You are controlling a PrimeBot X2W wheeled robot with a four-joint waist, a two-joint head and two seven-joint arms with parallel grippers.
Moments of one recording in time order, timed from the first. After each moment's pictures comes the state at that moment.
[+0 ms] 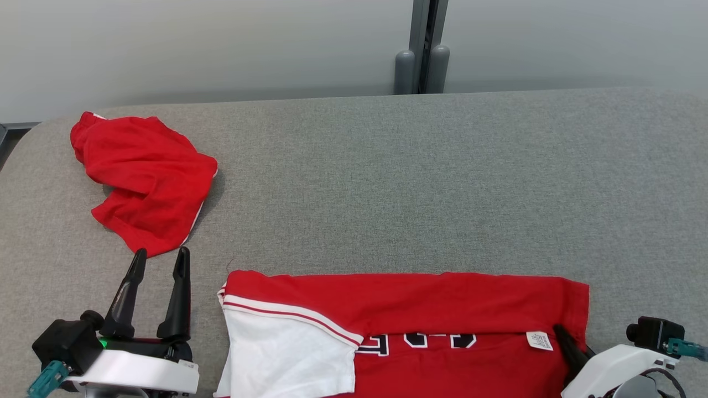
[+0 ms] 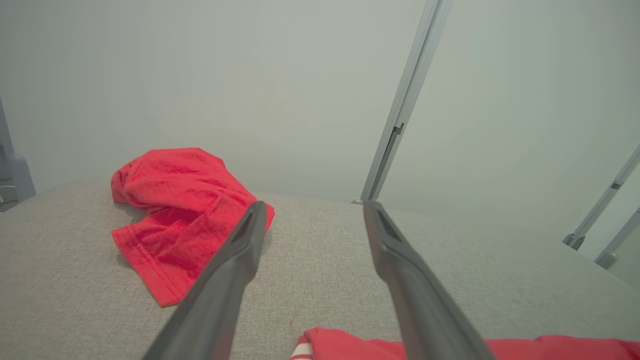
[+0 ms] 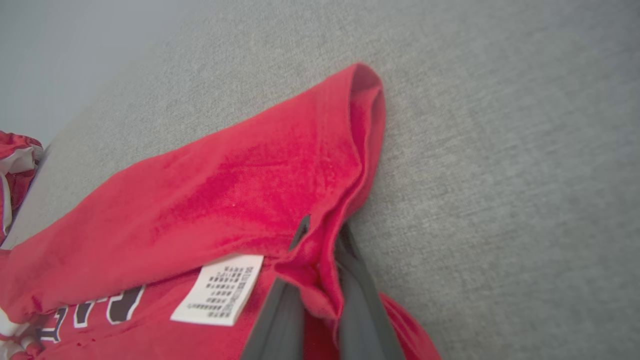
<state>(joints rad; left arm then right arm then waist) -0.01 0.18 -0.06 0.11 -0.46 -0.11 -0.26 -0.12 -0.12 0.08 0.56 0.67 0.13 0.10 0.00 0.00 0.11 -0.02</state>
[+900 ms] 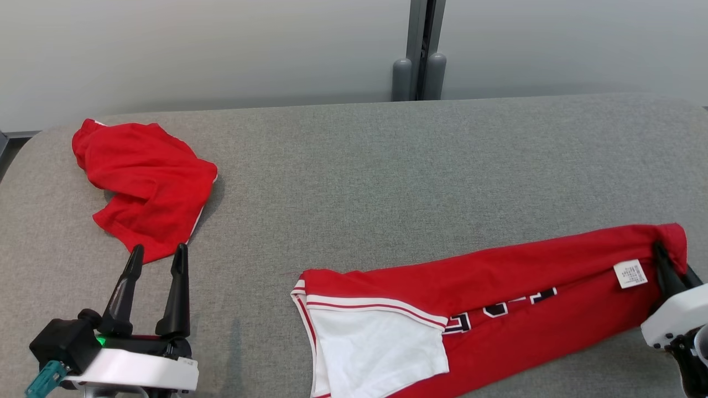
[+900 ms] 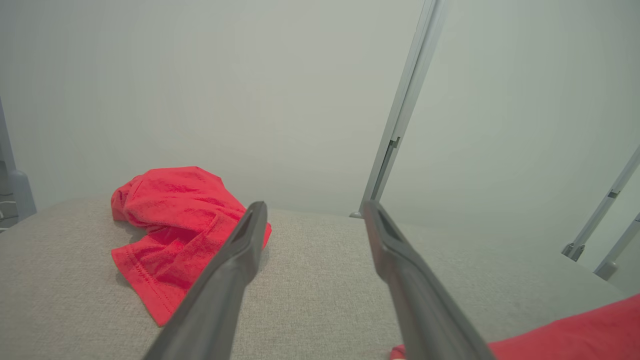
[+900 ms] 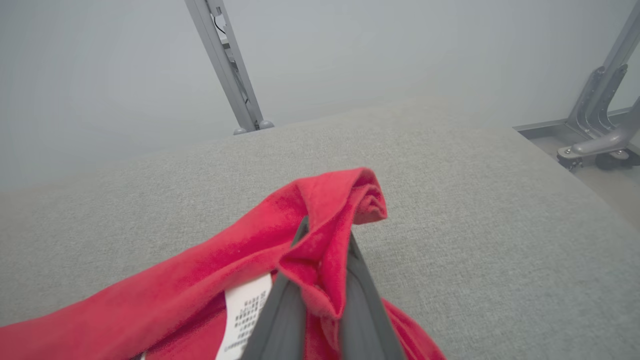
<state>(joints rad) -0.02 0.15 -0.02 0.11 -0.42 -0.13 -0.26 -0.22 -0.25 -0.10 0.48 0.44 0.13 0.01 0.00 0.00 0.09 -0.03</state>
